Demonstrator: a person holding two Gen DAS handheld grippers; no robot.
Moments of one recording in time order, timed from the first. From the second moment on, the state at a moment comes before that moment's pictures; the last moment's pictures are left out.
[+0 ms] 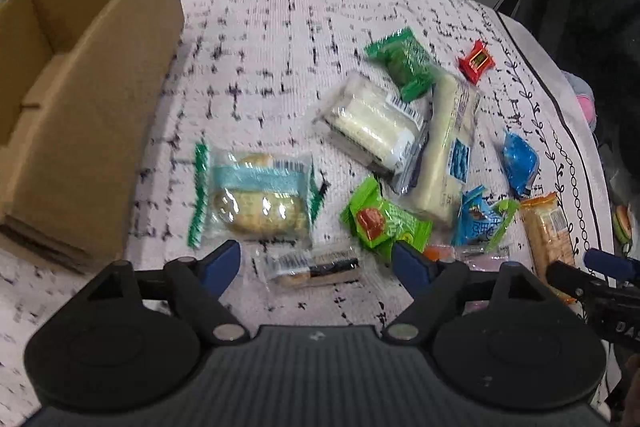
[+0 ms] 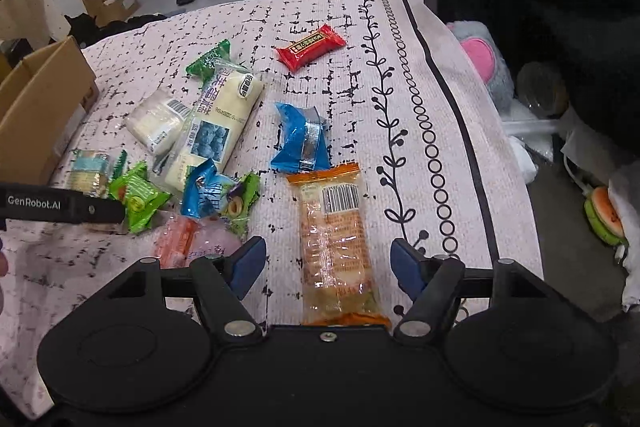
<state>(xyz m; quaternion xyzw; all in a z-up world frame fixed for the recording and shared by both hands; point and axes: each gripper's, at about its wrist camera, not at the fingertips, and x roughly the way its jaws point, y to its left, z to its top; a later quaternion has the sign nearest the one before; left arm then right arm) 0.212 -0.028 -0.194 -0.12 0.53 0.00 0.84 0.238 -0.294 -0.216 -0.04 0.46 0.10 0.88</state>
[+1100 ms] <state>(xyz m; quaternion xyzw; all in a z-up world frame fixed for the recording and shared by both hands) 0.180 -0.009 -0.120 -0.14 0.41 -0.04 0.90 0.236 -0.256 -0.168 0.00 0.39 0.15 0.91</state>
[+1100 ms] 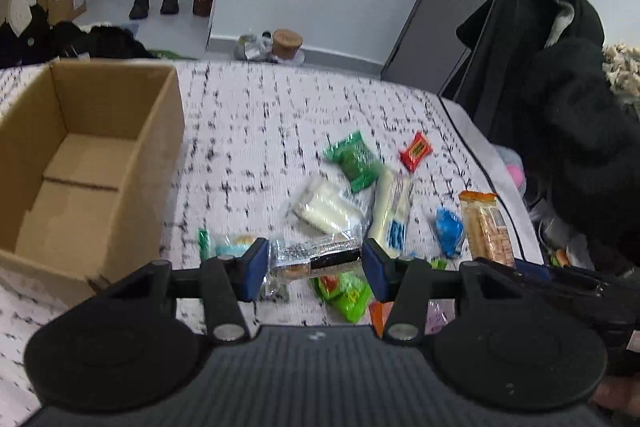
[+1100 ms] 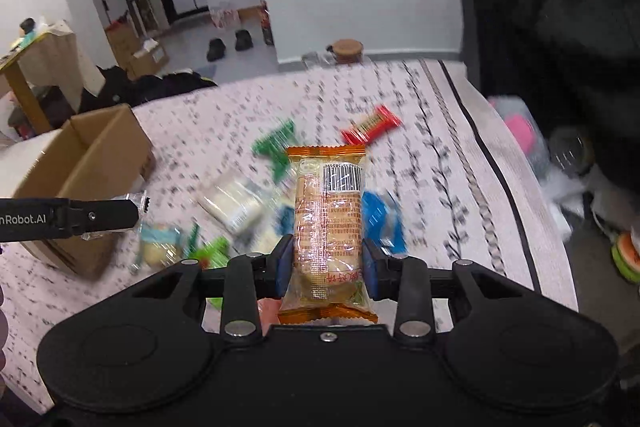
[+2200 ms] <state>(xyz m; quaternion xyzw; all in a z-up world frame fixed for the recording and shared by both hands) 0.207 0.119 -0.052 -0.12 0.33 0.10 0.93 0.290 -0.102 -0.104 -0.04 0.31 0.32 0.89</state>
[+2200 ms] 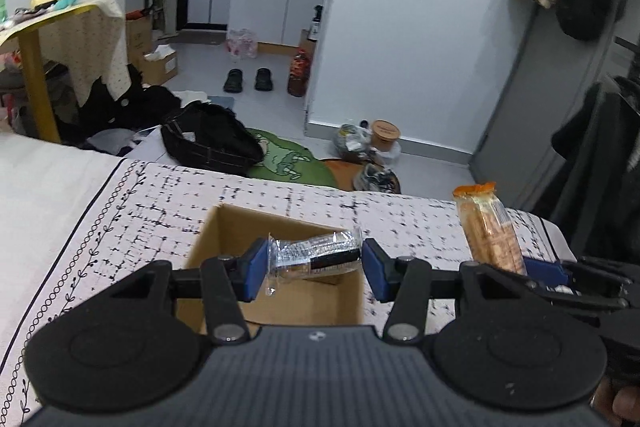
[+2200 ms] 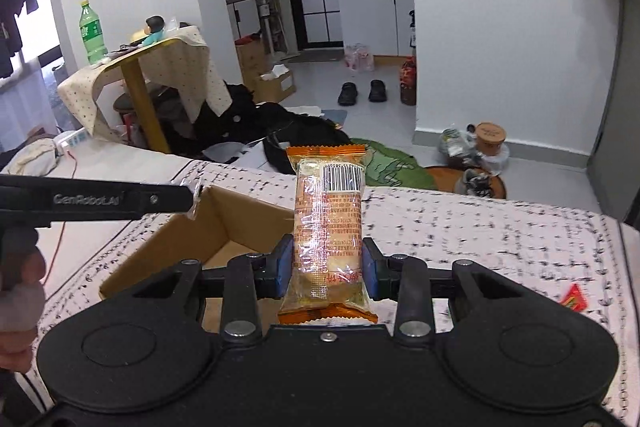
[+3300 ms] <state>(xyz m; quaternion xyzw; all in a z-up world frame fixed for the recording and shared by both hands) 0.243 0.194 -0.091 -0.17 0.37 0.15 0.90 0.316 -0.022 -0.143 0.01 0.40 0.34 0.85</state>
